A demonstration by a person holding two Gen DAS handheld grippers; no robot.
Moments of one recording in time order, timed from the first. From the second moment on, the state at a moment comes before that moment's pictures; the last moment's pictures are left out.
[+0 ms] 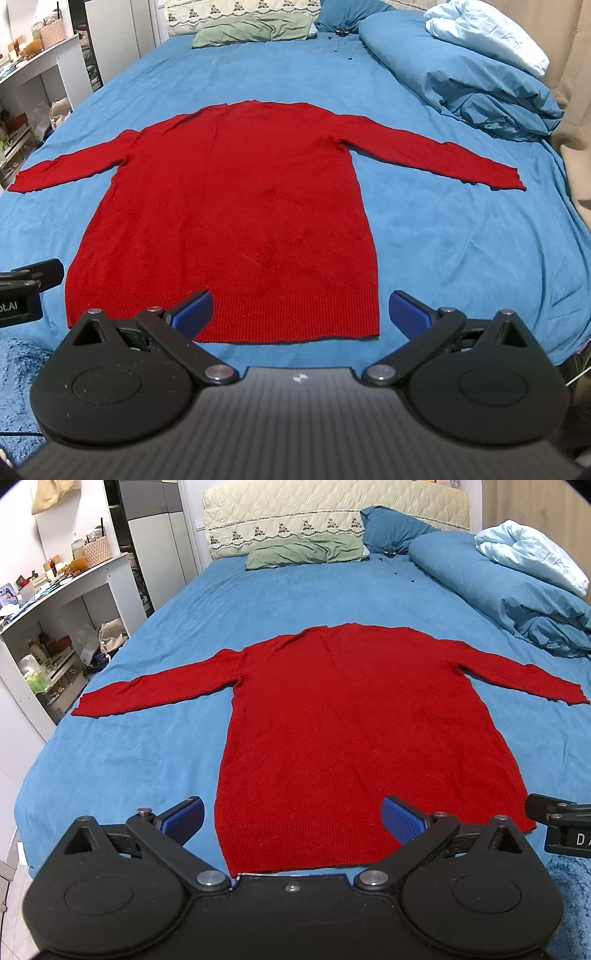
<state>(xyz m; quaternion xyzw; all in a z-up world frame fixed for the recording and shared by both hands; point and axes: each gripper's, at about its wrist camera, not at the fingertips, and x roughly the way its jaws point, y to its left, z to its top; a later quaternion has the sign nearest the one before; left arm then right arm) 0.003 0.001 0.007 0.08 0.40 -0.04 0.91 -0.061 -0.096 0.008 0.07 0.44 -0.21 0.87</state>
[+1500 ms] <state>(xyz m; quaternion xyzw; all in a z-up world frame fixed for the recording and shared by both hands) 0.010 0.002 0.035 0.06 0.37 -0.05 0.92 -0.060 -0.101 0.033 0.07 0.42 -0.22 0.88</state>
